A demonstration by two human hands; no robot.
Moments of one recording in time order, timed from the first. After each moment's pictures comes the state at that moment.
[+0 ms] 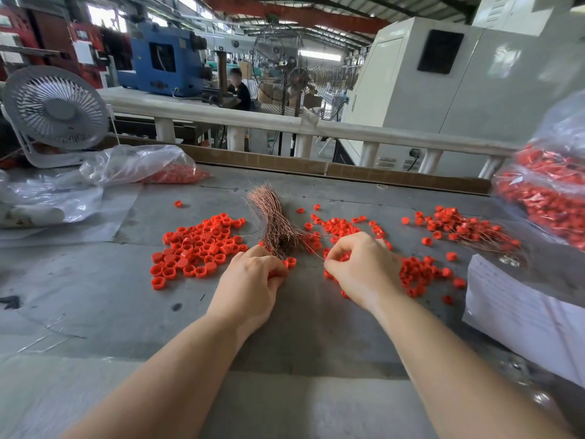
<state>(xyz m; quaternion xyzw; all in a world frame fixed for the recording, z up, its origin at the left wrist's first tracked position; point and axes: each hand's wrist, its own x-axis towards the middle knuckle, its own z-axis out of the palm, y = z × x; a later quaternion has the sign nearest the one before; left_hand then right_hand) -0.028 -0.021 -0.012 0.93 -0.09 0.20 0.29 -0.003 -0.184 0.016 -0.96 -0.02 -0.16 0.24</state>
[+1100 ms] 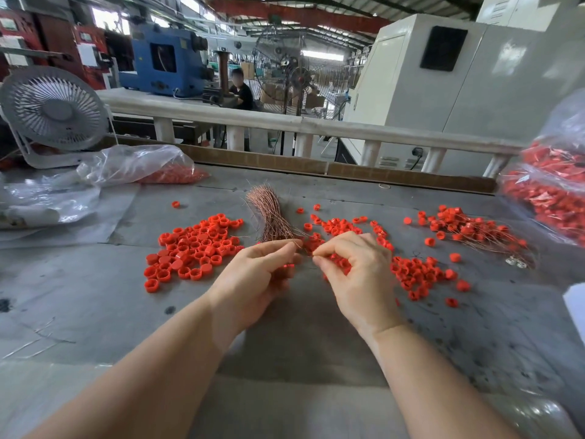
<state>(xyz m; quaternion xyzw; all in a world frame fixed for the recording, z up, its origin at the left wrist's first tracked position) -0.021 -0.038 0.009 0.55 0.03 -0.06 0.84 -0.015 -0.180 0.005 -0.85 -0.20 -0.34 0.34</state>
